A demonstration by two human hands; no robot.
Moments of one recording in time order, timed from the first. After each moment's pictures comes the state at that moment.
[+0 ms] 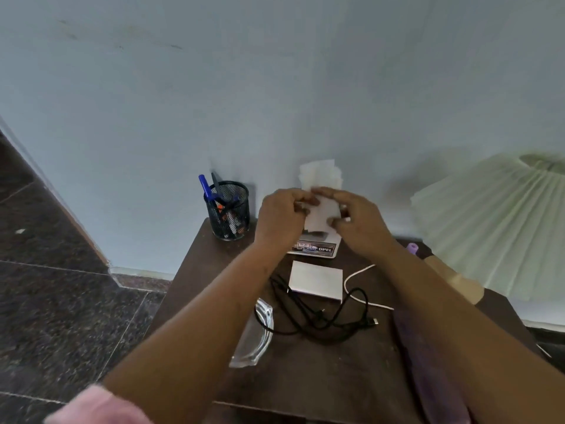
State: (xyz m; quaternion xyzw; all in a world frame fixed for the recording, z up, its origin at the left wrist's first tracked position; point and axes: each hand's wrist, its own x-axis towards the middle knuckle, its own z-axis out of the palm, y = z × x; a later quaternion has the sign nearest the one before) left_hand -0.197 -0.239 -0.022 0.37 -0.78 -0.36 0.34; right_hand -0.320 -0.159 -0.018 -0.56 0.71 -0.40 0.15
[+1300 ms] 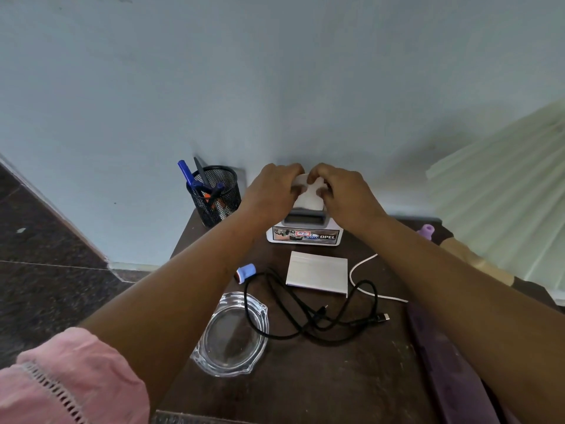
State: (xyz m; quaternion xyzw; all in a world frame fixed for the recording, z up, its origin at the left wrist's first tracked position) left_hand -0.216 -0.293 -0.042 0.31 -0.92 -0.16 0.19; right_hand -0.341 -0.204 -0.049 -0.60 0.74 -0.30 0.04
